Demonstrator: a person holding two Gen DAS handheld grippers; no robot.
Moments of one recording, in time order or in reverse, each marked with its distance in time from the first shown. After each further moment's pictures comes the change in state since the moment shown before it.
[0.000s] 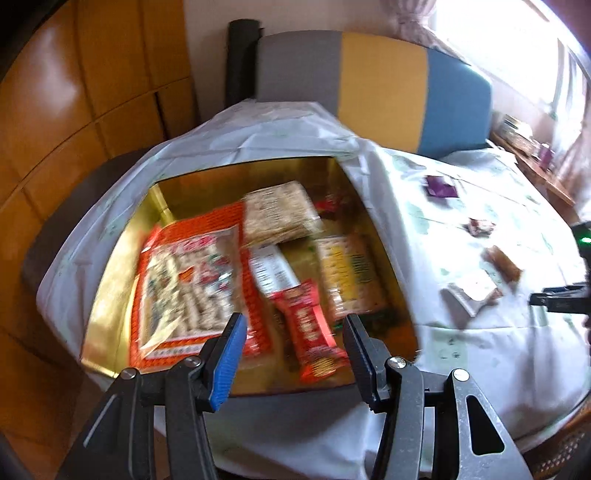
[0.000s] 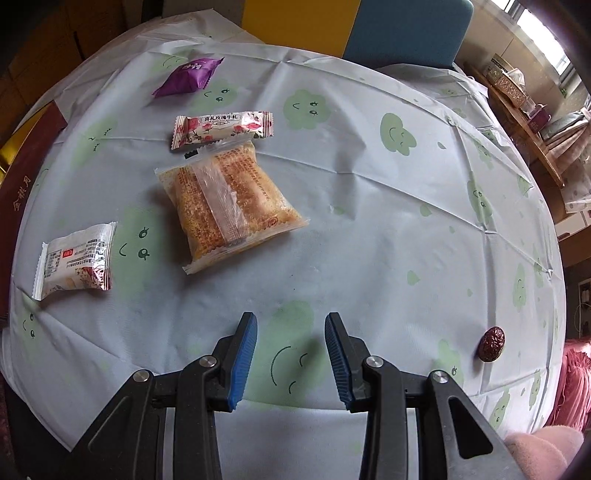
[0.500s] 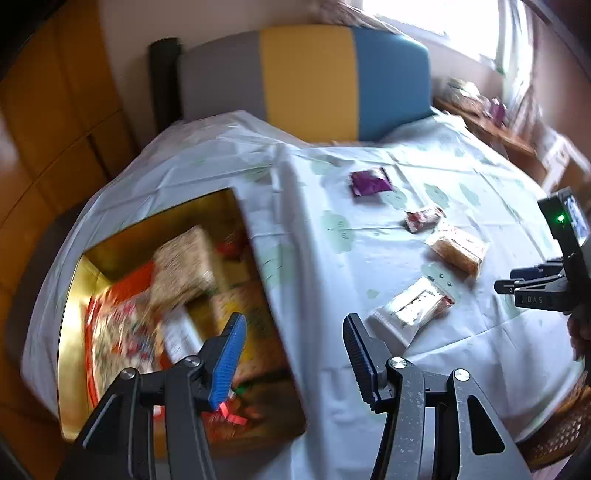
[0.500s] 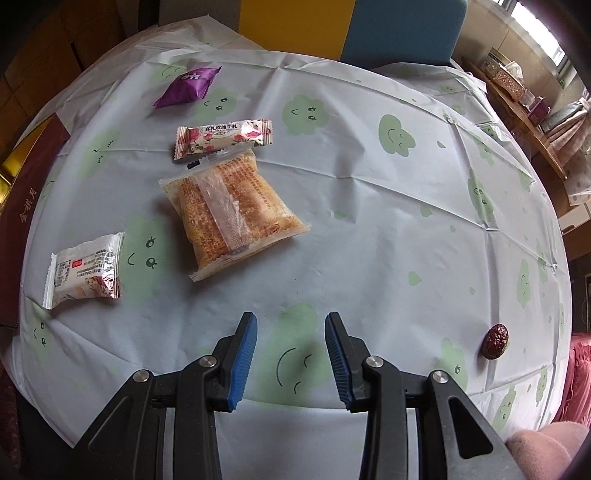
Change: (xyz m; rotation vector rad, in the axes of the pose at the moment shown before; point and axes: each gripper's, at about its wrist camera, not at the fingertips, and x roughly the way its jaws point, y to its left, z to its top) left arm 0.015 -0.086 0.049 0.231 0.019 -0.102; right arm -0.003 -0.004 0.008 0.029 -0.012 0.025
